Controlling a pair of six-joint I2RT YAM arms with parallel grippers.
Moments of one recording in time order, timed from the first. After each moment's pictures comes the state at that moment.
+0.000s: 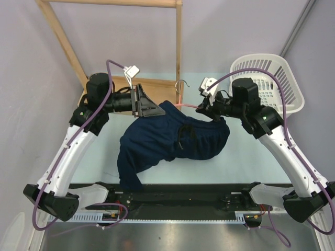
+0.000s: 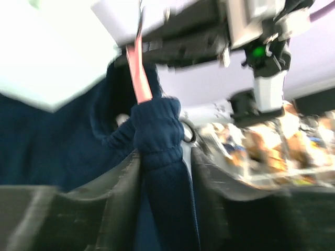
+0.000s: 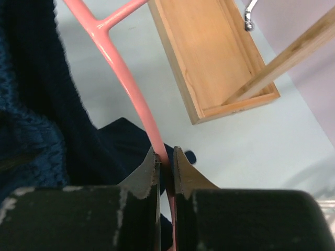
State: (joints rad) left arm -0.39 1.18 1.37 -0.45 1.00 -0.78; right arm 0.52 1.19 1.42 -0.64 -0.45 -0.43
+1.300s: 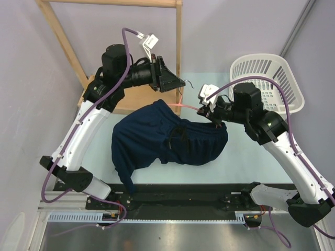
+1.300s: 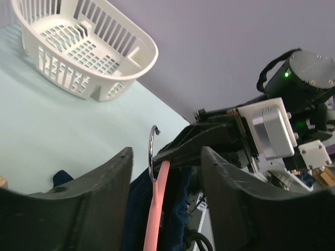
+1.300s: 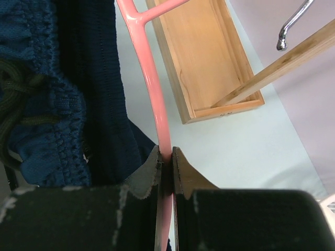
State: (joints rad) left arm -0.55 1.50 1.91 -0.53 0.67 -0.48; right arm 0.59 1.13 1.42 -0.68 -0.40 -0.51
